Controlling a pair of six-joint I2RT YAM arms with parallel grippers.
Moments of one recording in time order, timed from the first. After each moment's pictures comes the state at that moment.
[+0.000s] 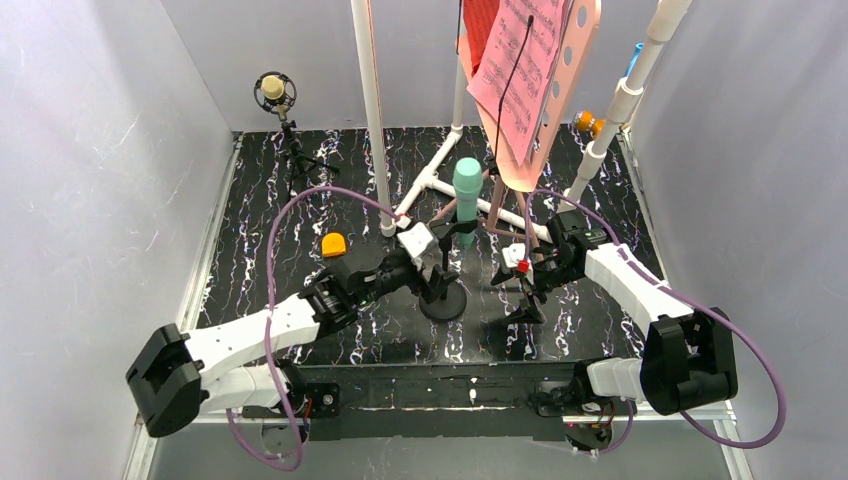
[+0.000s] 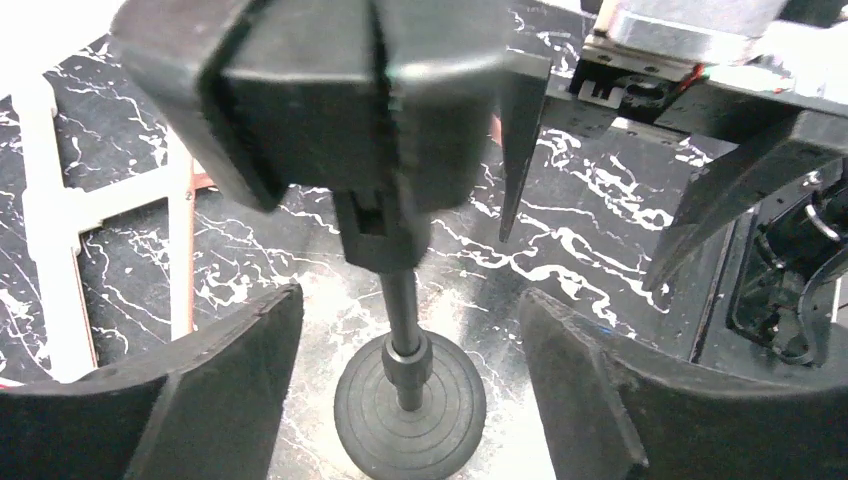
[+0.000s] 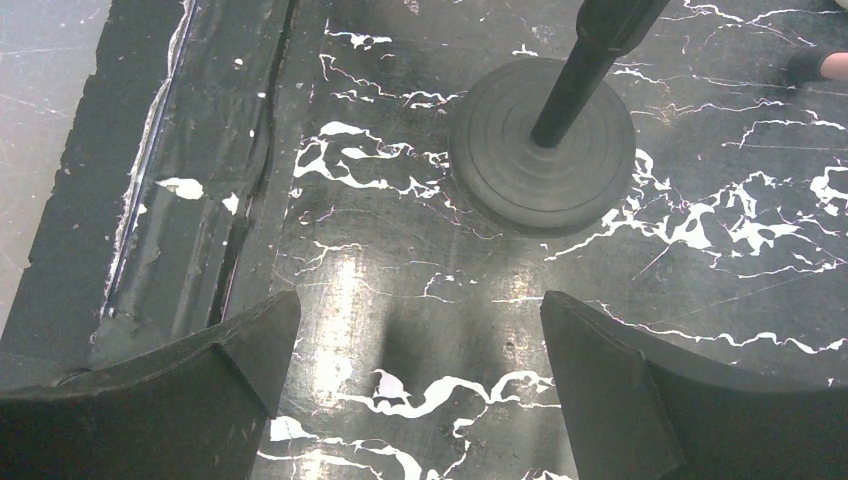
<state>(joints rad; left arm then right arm) -0.93 1.14 0.67 0.30 0.09 0.02 0.27 1.28 0.82 -0.98 -1.07 -1.42</state>
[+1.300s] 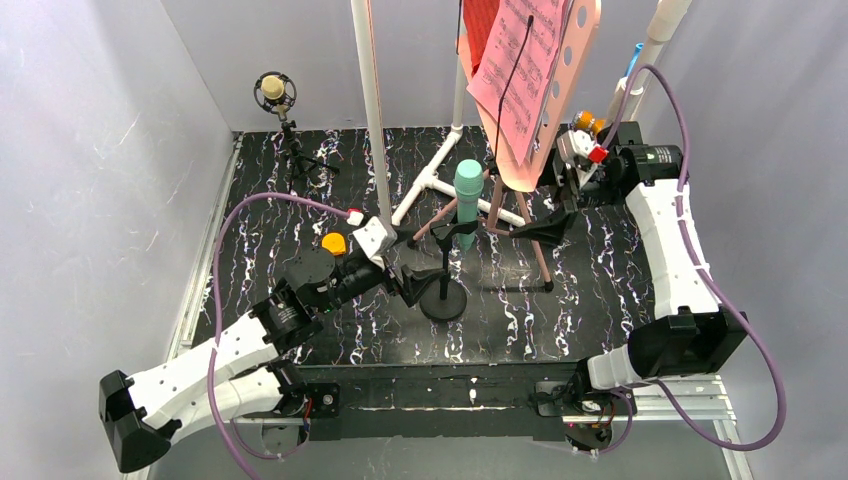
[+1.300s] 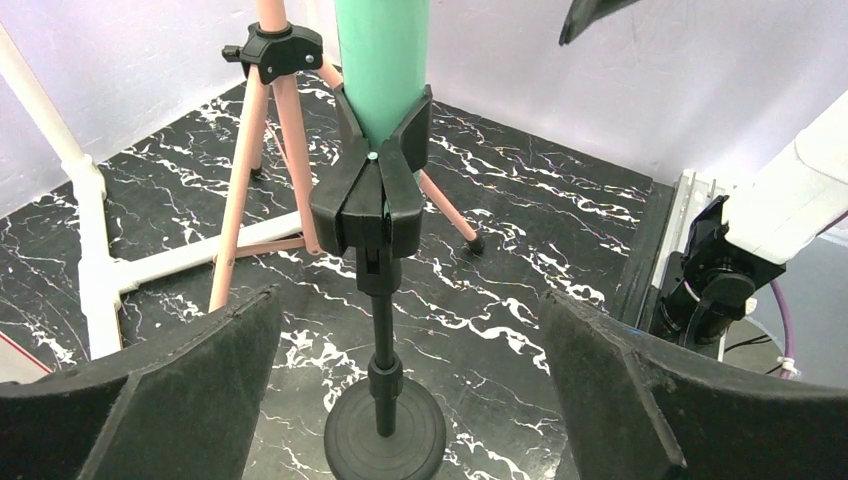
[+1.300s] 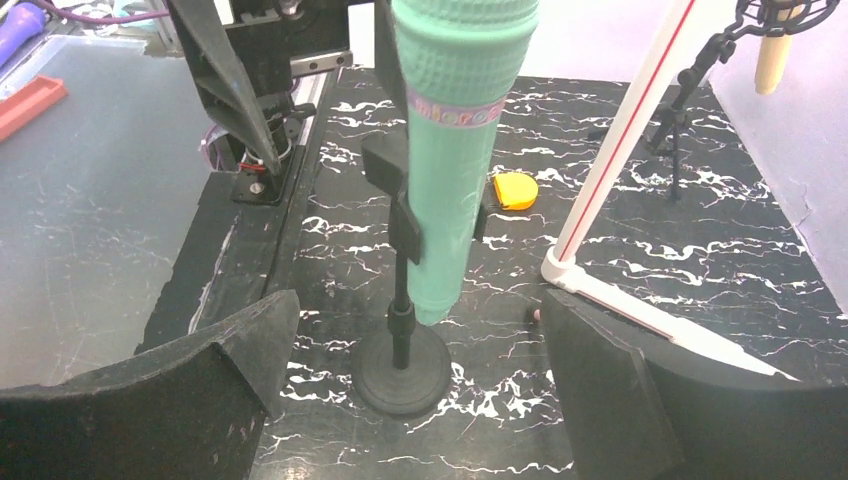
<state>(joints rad) -0.93 0.82 0.70 0.15 0.09 -0.05 0.10 1.42 1.59 -1.44 -1.51 -1.34</state>
